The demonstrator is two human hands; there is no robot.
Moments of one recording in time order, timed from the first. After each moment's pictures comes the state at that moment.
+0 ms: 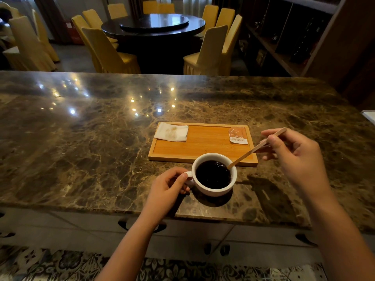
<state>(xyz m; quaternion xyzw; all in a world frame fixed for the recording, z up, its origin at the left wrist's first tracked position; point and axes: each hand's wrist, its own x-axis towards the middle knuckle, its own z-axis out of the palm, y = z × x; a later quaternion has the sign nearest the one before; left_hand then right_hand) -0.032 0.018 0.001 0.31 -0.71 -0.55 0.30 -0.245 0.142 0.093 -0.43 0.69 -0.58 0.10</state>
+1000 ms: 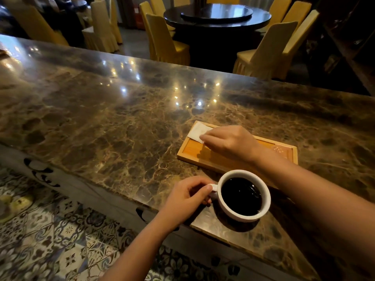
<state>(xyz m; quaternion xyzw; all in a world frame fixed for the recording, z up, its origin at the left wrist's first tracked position) -0.035 0.021 0.005 0.33 -0.71 -0.53 0.32 -0.229 -0.056 0.047 -0.90 0.28 -0.25 -0.20</state>
